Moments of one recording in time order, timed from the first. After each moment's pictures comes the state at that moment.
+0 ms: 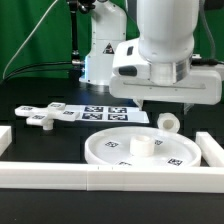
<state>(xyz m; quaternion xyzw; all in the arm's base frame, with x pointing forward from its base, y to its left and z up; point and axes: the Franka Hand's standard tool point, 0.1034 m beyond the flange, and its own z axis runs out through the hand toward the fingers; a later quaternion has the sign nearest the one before) 0.469 0.087 0.044 -0.94 0.11 0.32 0.05</state>
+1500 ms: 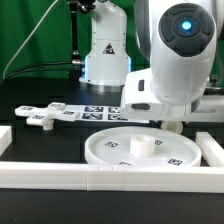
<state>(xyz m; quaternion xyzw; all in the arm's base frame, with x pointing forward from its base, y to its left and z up) 0.462 0.105 0.016 -0.92 0.07 0.39 0.06</state>
